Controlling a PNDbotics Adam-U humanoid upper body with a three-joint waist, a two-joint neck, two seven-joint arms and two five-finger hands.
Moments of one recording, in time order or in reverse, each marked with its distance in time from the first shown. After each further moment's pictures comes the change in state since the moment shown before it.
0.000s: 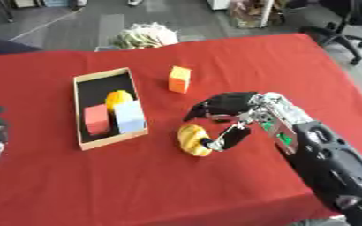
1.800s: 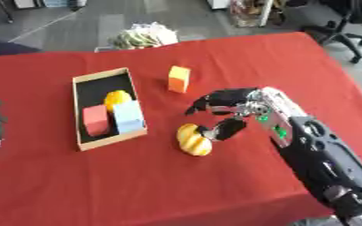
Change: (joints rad) left arm -0.009 0.026 -0.002 -0.018 0.020 0.002 0.012; right arm -0.005 -0.010 -0.084 0.055 -0.122 0.080 0.080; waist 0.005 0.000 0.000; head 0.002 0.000
